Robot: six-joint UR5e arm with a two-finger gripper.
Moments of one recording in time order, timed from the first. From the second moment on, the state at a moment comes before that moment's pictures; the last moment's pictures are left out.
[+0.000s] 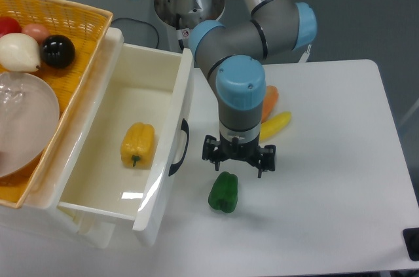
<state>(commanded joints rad) 2.42 -1.98 -1.51 -1.10 1.55 0.60</state>
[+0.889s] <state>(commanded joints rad) 2.38 -1.97 -1.51 -1.10 1.55 0.59</state>
